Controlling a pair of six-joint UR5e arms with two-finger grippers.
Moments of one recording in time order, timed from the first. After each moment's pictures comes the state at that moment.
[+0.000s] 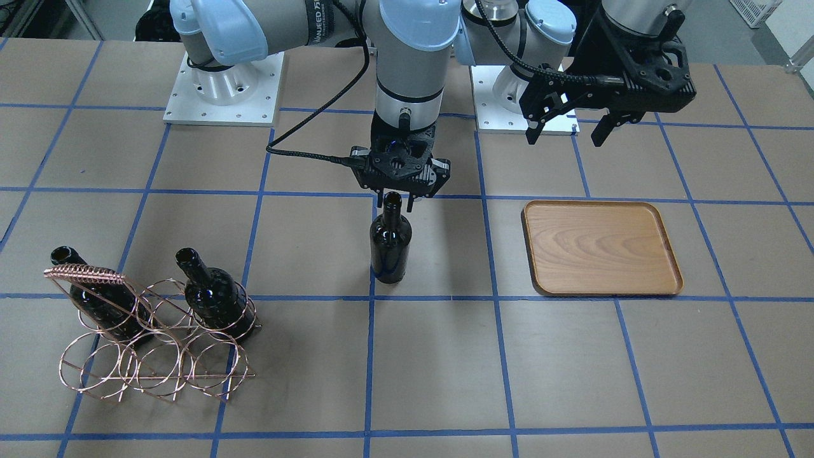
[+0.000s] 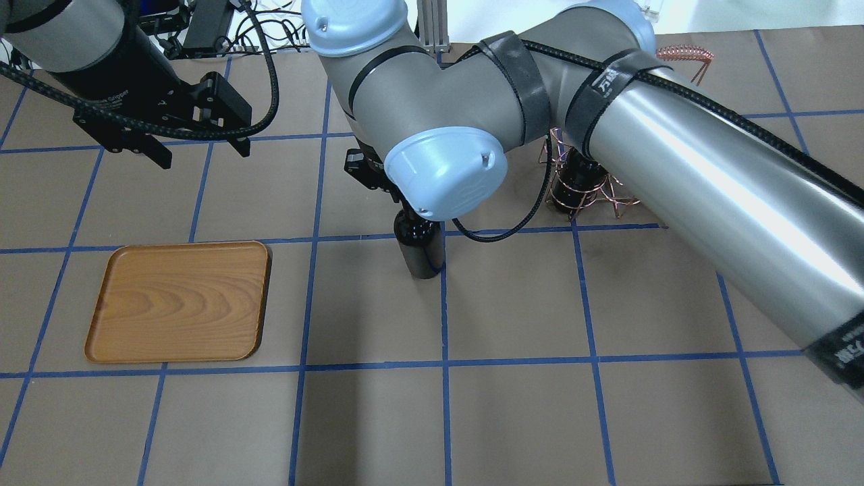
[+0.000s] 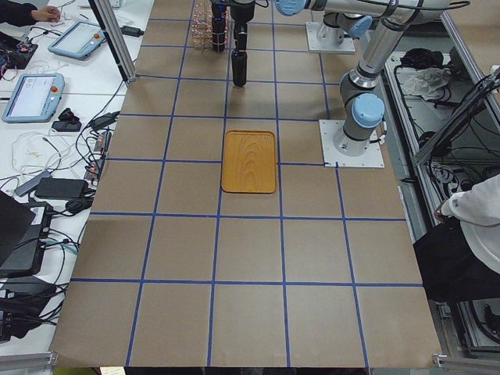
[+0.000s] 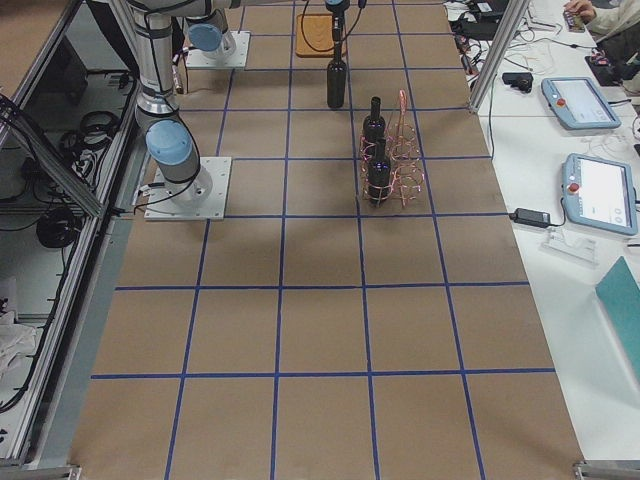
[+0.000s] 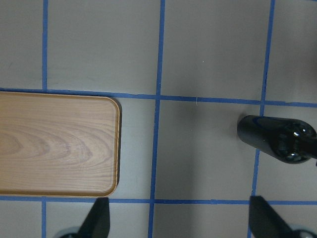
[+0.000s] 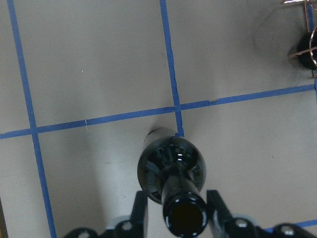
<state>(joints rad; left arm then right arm) -1.52 -1.49 -1.55 -1.62 1.50 -0.02 2.08 -1.27 1.43 -1.79 -1.64 0.64</state>
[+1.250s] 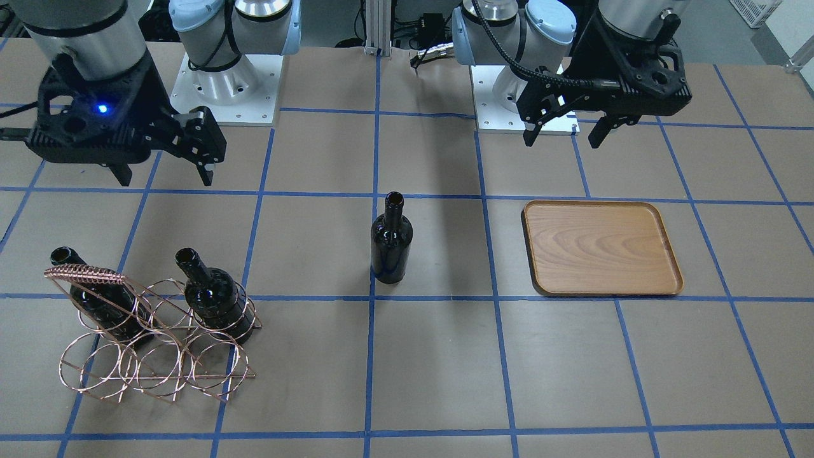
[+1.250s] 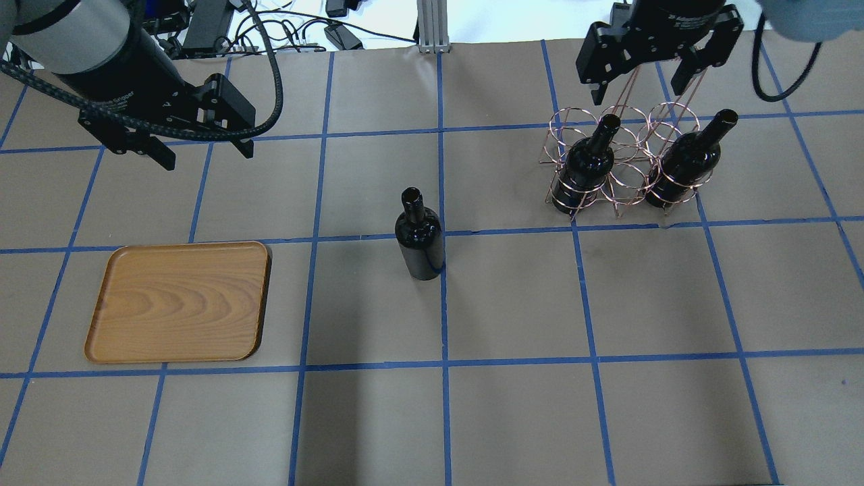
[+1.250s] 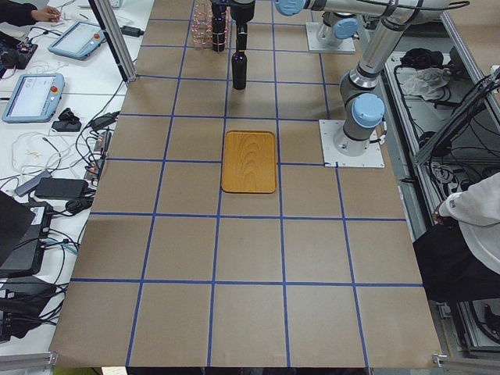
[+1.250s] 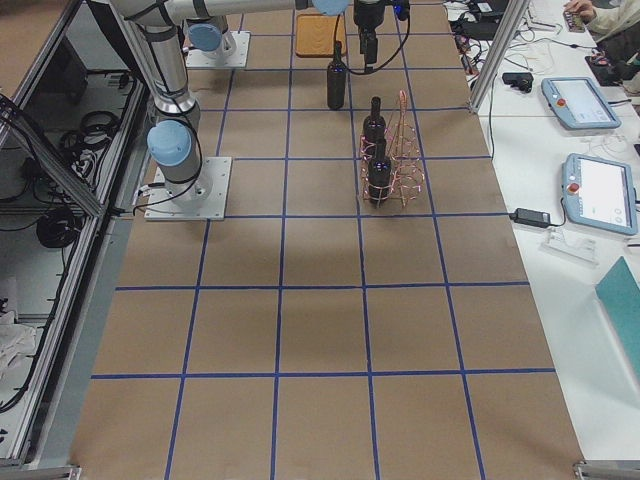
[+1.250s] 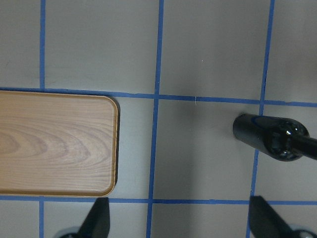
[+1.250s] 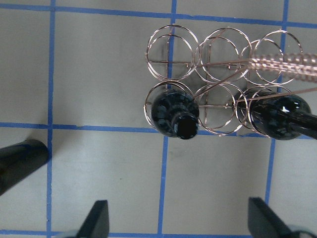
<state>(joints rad) -1.53 -1.50 -1.55 -1.61 1.50 -0.04 1.58 -1.49 1.39 -1.53 -1.61 -0.04</state>
